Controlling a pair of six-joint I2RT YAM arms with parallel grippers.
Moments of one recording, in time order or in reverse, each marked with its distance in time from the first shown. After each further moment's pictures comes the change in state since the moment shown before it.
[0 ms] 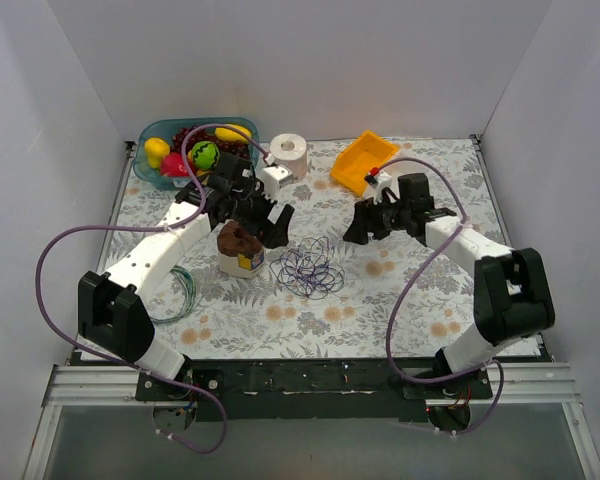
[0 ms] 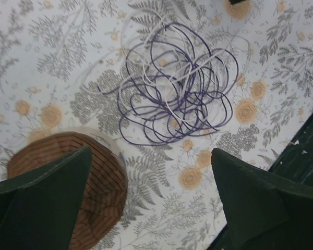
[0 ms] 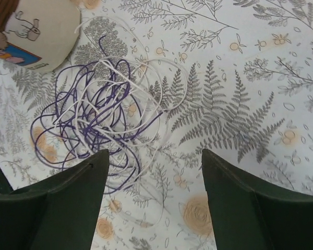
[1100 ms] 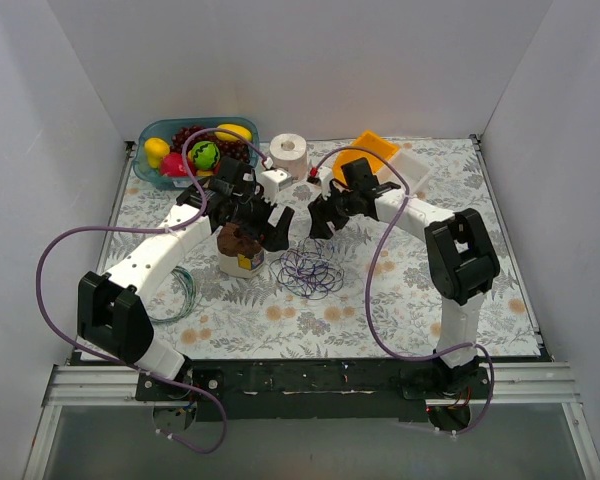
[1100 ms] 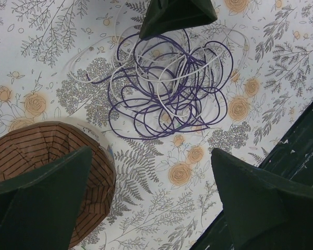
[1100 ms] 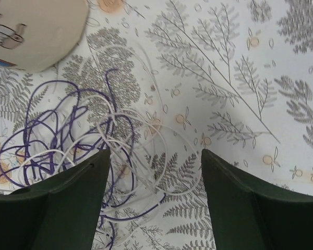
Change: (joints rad) left arm -0.012 -0.023 -0.061 -0.008 -0.005 -0.081; right arm 0.216 0.455 0.444 -0.157 0.070 -0.270
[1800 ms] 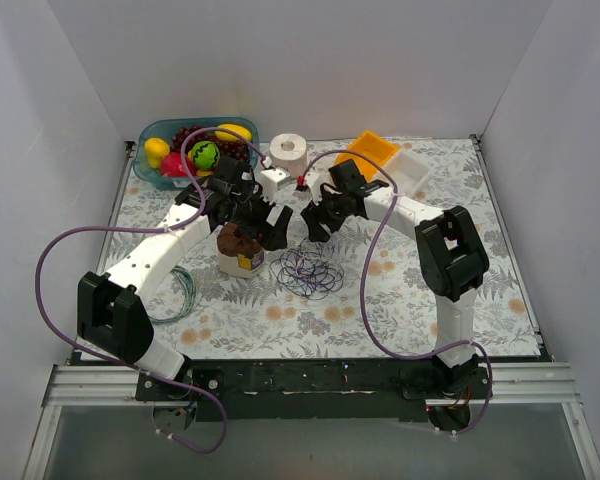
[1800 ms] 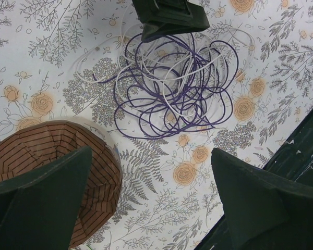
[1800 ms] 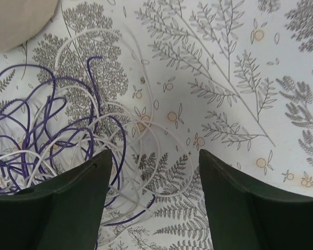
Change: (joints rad) left arm 0.011 0.000 0.003 0.000 -0.007 0.018; right arm 0.058 0.050 0.105 -0.108 0.114 -0.125
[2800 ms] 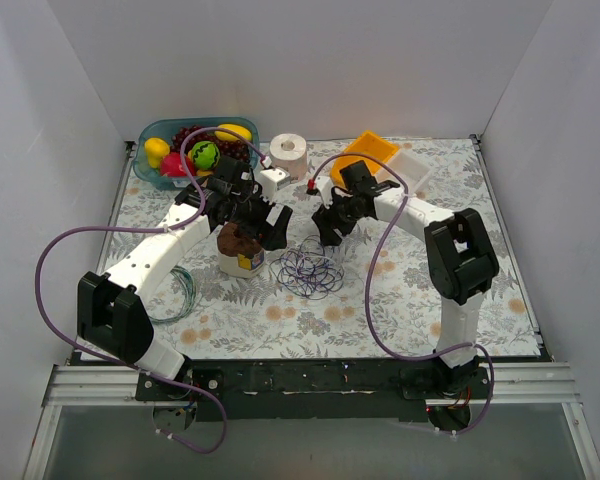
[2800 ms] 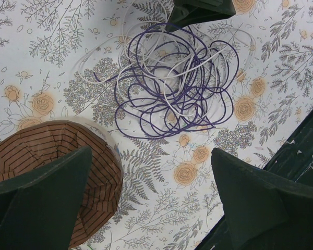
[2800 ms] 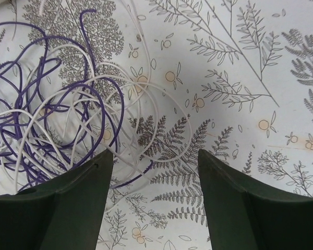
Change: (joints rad) left arm 0.000 0.000 0.000 0.000 0.000 0.002; right arm -0.045 -0.069 -0.076 -0.063 -0.010 -0.059
